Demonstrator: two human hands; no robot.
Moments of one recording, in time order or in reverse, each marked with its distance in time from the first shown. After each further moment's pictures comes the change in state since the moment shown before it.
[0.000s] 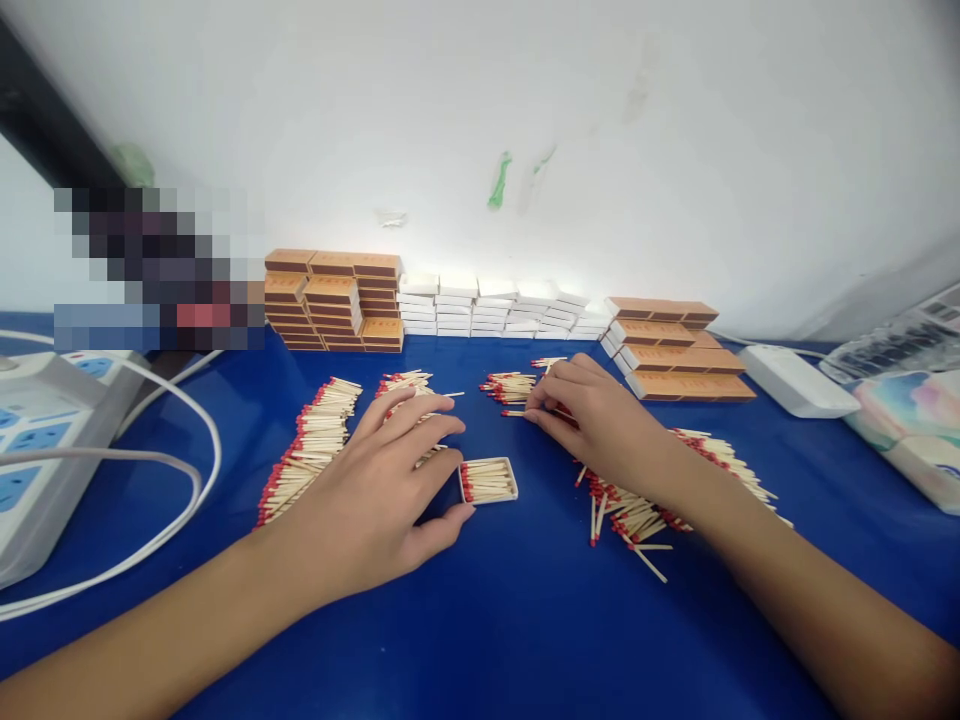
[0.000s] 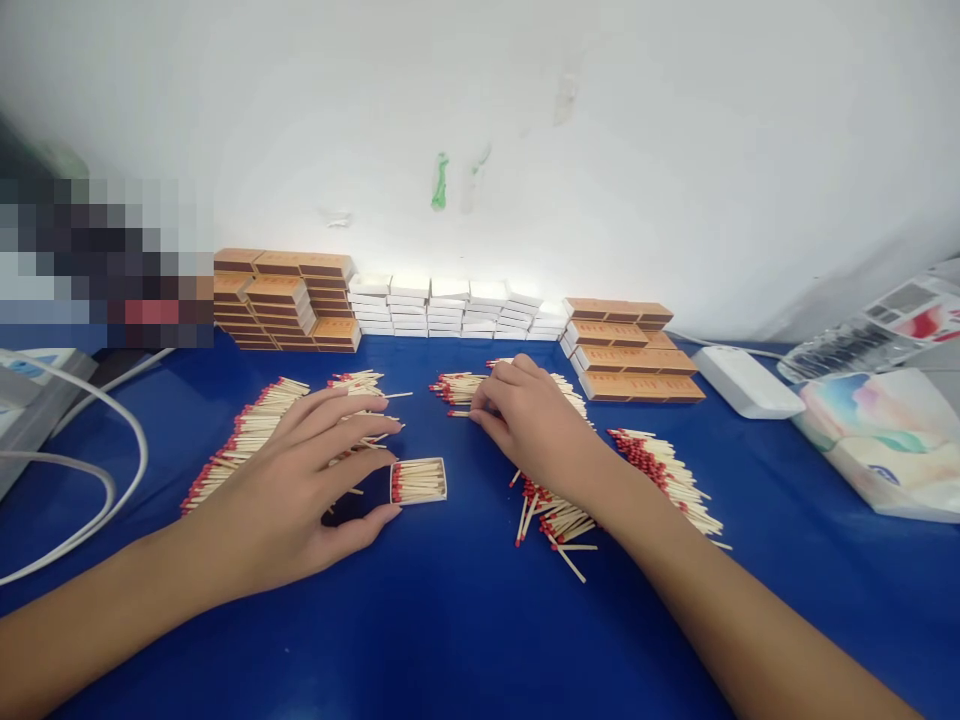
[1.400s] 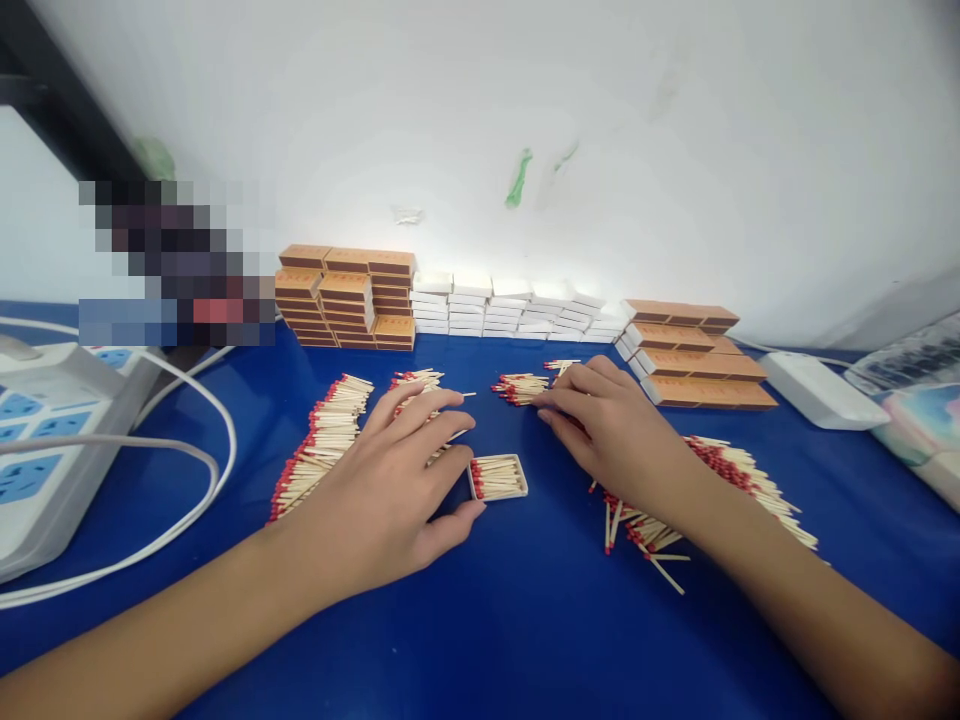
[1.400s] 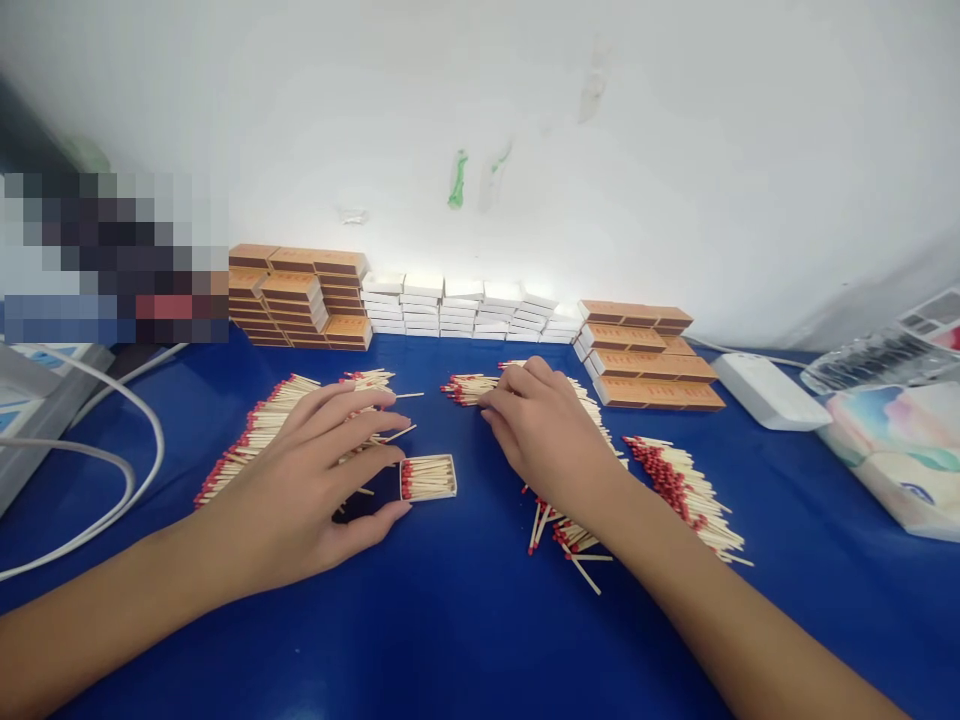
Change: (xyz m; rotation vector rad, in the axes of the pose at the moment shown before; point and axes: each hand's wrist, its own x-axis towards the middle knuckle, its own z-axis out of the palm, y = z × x) left_hand 0.001 0.001 0.000 0.020 0.012 -0.022; right_hand -0.004 -0.009 0.006 -0.144 0.094 -0.062
